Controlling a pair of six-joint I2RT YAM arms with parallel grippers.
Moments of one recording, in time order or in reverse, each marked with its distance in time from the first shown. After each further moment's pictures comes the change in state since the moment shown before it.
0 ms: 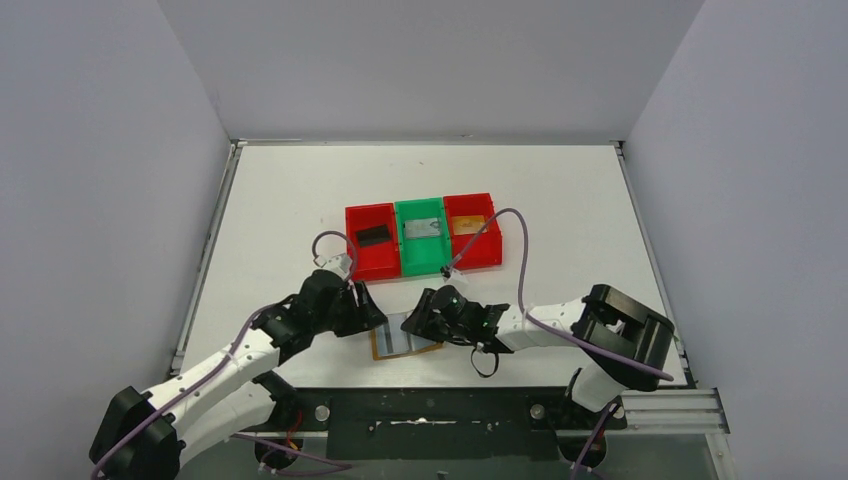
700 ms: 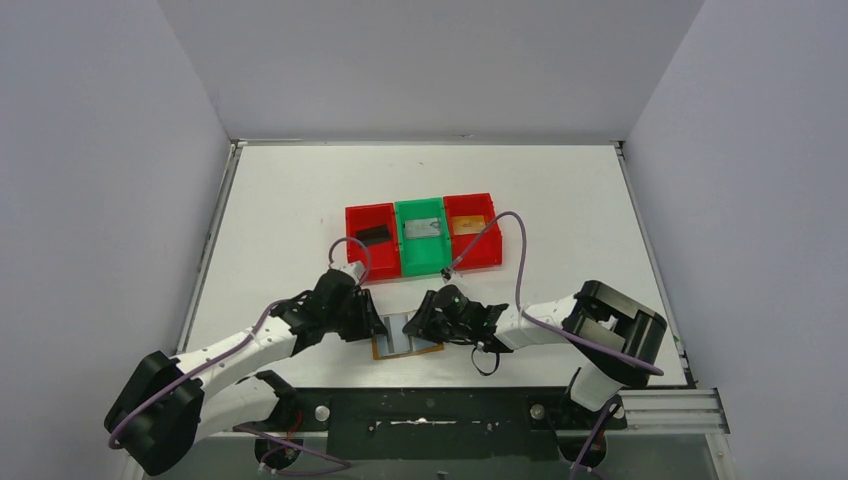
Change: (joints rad) left arm -0.009 0.200 -0.004 0.070 0.101 0.030; right arm -0.030 0.045 -0.037 0.082 -0.072 0.019
